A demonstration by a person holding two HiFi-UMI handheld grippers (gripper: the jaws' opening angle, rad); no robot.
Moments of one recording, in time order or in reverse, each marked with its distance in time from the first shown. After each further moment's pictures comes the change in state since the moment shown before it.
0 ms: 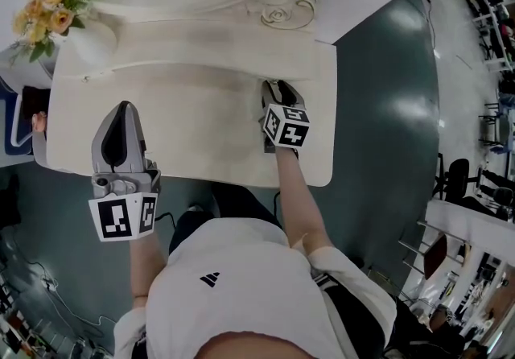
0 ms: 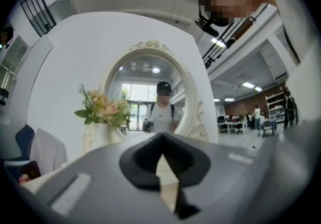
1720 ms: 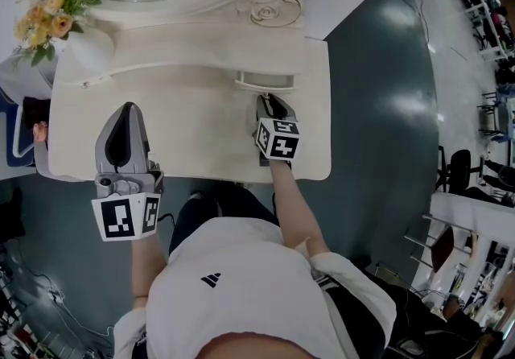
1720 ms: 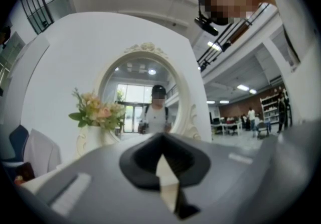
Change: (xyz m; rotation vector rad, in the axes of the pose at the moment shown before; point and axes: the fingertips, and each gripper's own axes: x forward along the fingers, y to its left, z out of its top) left arm -0.008 -0.017 0.009 0.004 -0.025 -0.057; right arm -0.034 0.012 -0.034 0.000 0.037 -0.037
